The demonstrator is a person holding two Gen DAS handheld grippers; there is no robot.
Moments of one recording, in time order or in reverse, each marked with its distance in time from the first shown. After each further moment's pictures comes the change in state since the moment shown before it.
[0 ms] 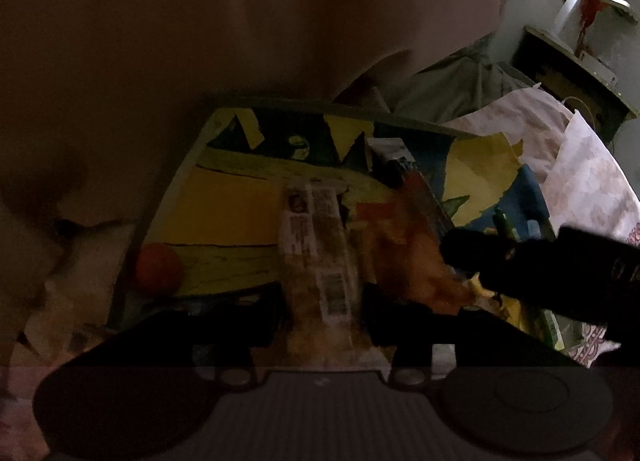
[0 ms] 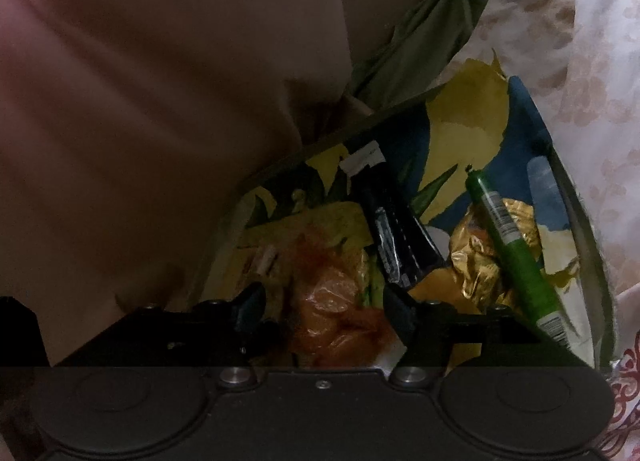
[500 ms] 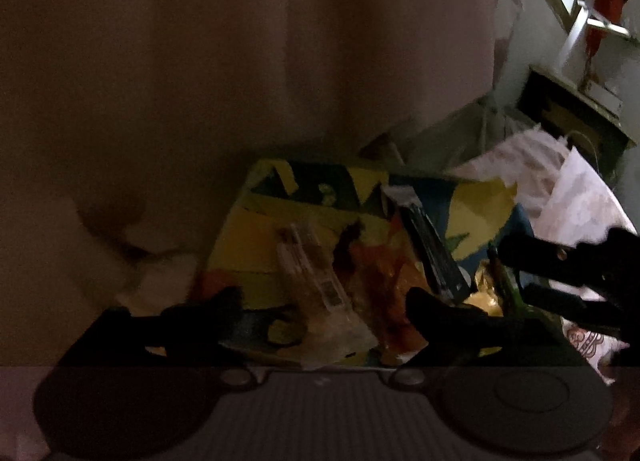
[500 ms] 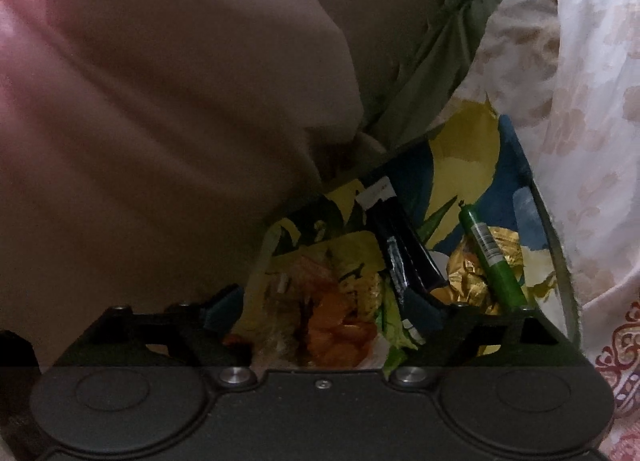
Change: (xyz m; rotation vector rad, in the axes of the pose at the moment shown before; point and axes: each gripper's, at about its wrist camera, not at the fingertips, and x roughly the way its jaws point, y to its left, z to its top) left arm -0.069 0.009 0.003 -0.022 -0.124 0.067; right arm -0.044 0.002 0.005 0.024 -0.081 0.059
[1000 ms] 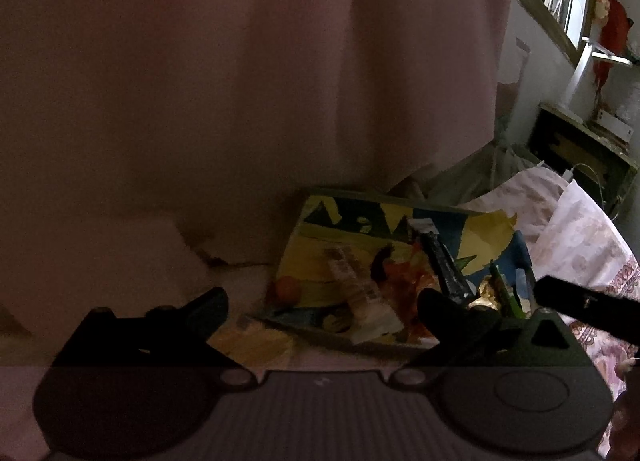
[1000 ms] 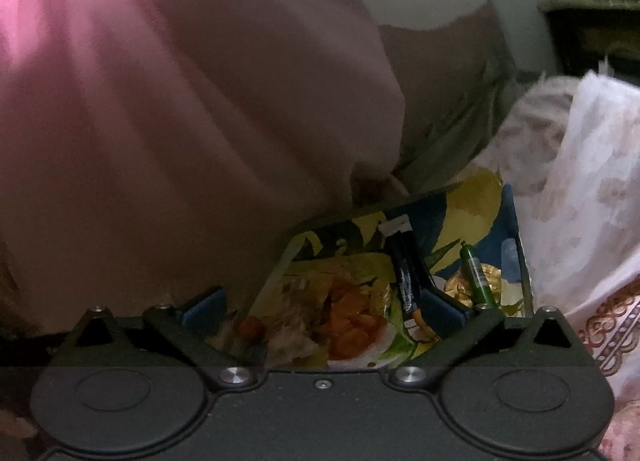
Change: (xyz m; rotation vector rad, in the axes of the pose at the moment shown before) left arm -0.093 0.022 -0.016 -0.018 -0.102 0.077; right arm -0.073 0.051 -0.031 -0.243 -0.103 -0.027
